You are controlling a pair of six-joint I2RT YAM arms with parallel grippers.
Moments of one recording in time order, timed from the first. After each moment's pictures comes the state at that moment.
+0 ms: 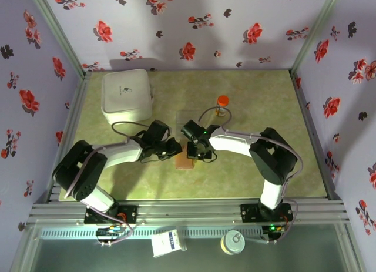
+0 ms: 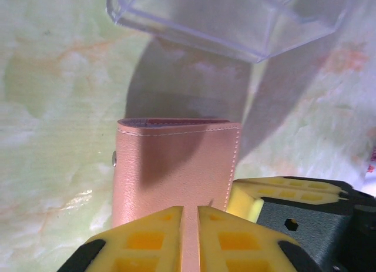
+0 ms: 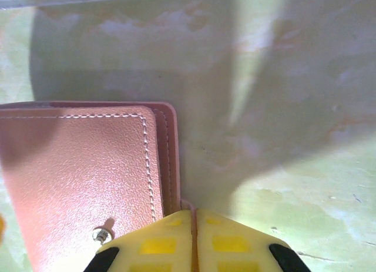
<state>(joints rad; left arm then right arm) -0.68 1.53 0.72 -0.06 0.35 -0.98 0.87 1.78 1.11 -0.62 -0.04 0.88</state>
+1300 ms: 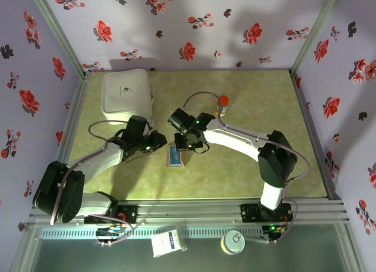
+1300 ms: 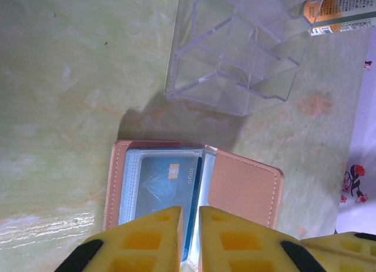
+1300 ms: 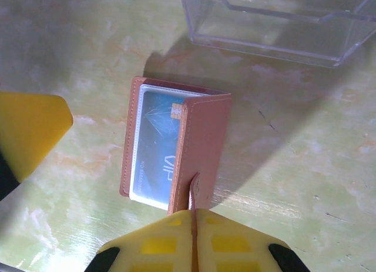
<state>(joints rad) -0.50 1.32 0.65 -0.15 0.37 -0.90 0.95 1.79 1.43 -0.87 -0.01 0.75</state>
